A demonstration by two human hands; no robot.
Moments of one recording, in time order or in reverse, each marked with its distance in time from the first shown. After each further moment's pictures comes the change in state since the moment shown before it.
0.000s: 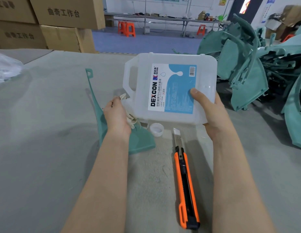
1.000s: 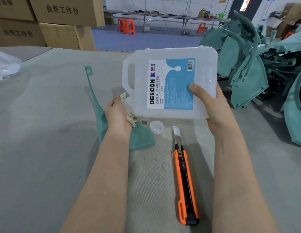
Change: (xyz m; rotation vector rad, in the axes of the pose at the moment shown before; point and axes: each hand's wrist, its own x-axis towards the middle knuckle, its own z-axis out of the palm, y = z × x) left_hand 0.001 -0.004 0.000 -0.017 -0.010 -0.073; right_hand -0.002 -0.010 0.003 -0.067 -0.015 -0.064
